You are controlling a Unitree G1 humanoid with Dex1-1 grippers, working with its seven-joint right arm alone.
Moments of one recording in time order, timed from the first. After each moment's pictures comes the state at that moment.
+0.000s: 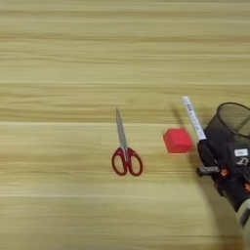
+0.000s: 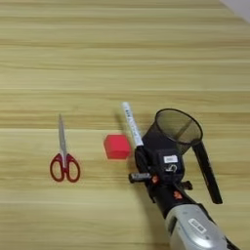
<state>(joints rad) 0.43 -0.27 -0.31 -0.43 0.18 0.33 0.33</state>
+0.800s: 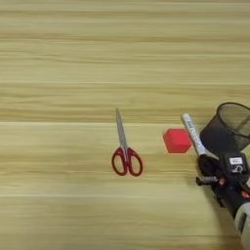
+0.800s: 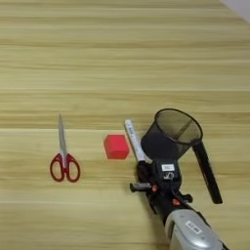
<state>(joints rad) 0.41 -0.28 -0.31 -0.33 0.14 0.39 0.32</state>
